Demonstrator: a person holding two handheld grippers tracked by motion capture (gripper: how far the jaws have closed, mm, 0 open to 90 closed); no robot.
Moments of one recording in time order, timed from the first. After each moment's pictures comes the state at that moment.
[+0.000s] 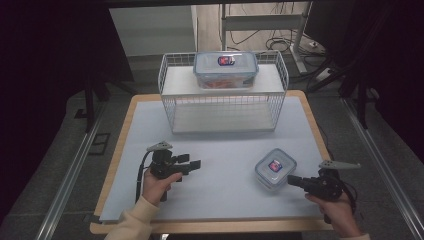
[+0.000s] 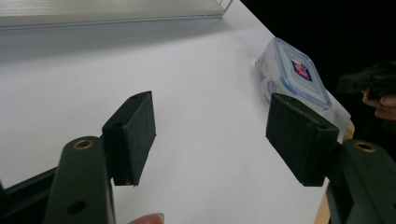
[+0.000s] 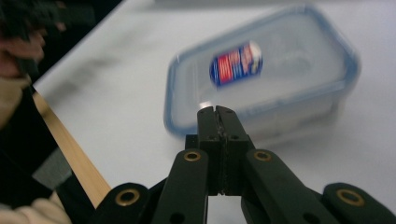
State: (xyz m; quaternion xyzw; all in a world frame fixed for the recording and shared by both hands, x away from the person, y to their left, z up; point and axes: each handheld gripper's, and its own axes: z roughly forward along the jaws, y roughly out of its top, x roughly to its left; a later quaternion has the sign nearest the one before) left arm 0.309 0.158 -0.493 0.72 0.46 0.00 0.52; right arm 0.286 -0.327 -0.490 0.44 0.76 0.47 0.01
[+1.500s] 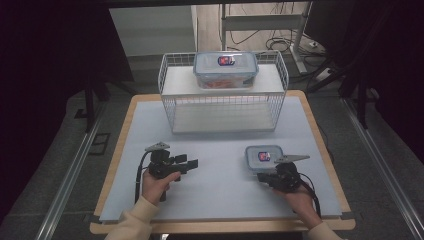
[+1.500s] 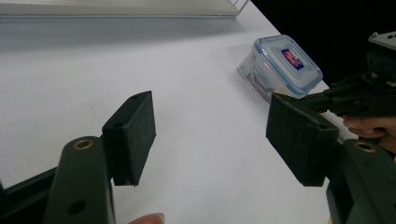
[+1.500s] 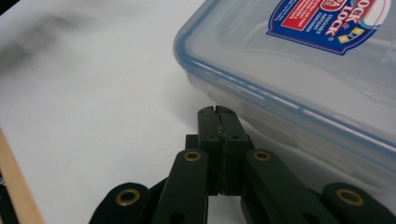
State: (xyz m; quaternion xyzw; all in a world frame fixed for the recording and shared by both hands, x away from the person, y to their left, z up) left arm 0.312 0.165 -0.501 0.71 0.48 0.00 0.52; right arm 0.318 -0.237 -0.516 0.41 0.82 0.40 0.03
